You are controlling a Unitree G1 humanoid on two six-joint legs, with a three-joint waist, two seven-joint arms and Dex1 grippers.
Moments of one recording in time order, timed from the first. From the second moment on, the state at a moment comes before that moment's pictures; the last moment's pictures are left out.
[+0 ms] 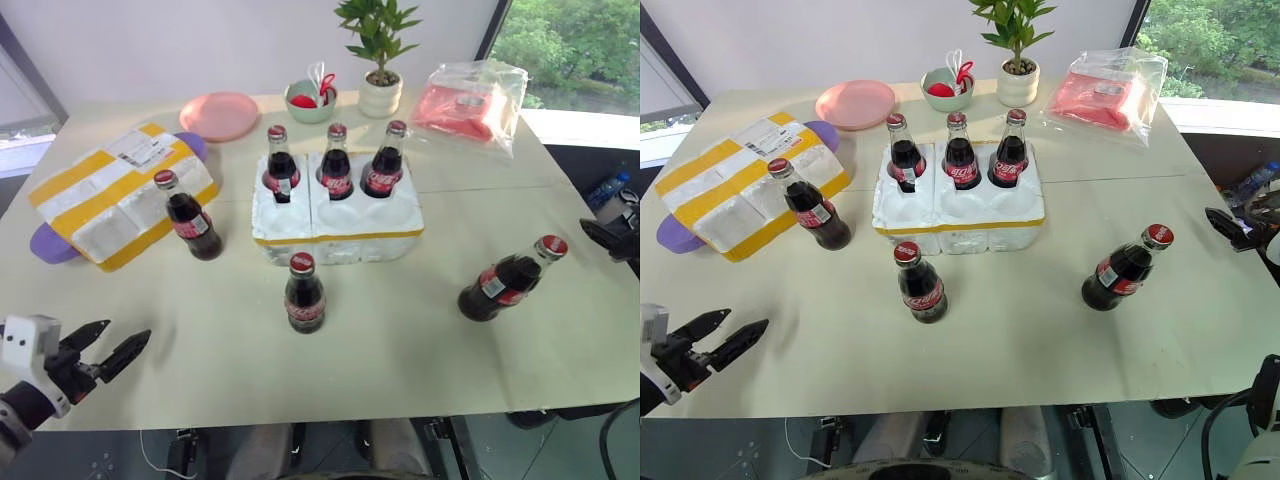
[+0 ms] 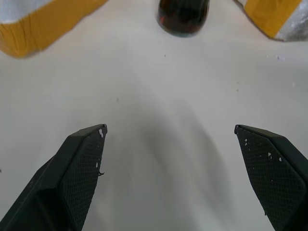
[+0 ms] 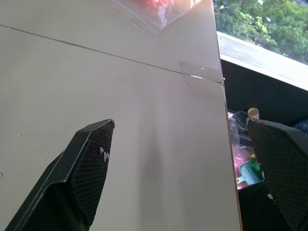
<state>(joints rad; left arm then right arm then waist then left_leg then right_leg) 0.49 0.63 0.69 -0.38 -0.71 0.56 -0.73 -0.65 -1.05 -0.32 1.14 0.16 -0.14 0.86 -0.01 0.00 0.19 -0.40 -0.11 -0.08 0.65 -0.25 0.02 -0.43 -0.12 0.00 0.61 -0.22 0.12</state>
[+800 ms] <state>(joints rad) 0.20 0.74 0.65 -0.30 -0.72 0.61 -0.73 -0.80 -1.10 -0.29 1.15 0.21 0.04 1.20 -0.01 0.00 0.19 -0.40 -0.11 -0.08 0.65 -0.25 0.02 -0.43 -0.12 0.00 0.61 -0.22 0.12</state>
